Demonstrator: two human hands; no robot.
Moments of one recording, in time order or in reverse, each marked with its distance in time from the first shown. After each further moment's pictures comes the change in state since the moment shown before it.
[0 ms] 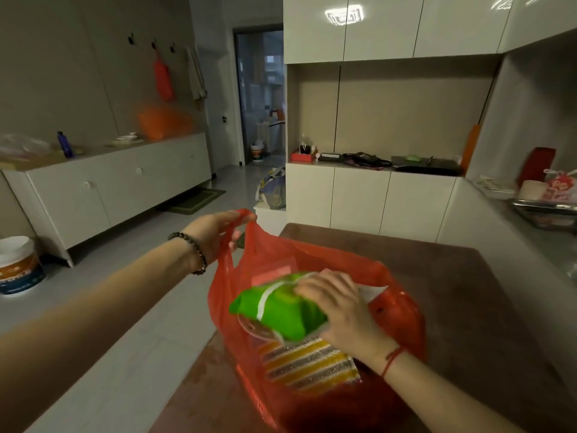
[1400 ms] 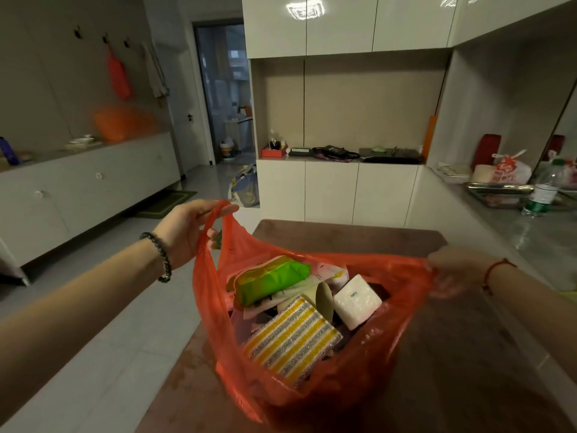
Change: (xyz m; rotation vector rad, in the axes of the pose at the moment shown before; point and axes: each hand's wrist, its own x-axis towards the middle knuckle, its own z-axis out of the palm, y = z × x) left_hand -0.016 0.003 0.022 0.044 -0.143 0.055; right_hand -0.043 0.133 -0.145 0.451 -0.472 1.716
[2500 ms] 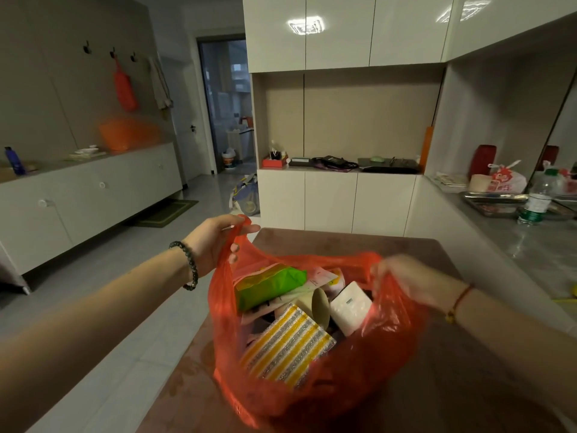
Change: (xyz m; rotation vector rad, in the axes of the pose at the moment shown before) left_hand -0.003 -0.009 0.029 0.109 -0.039 -0.061; right_hand -0.032 -0.015 0.055 0.122 -0.144 -0.387
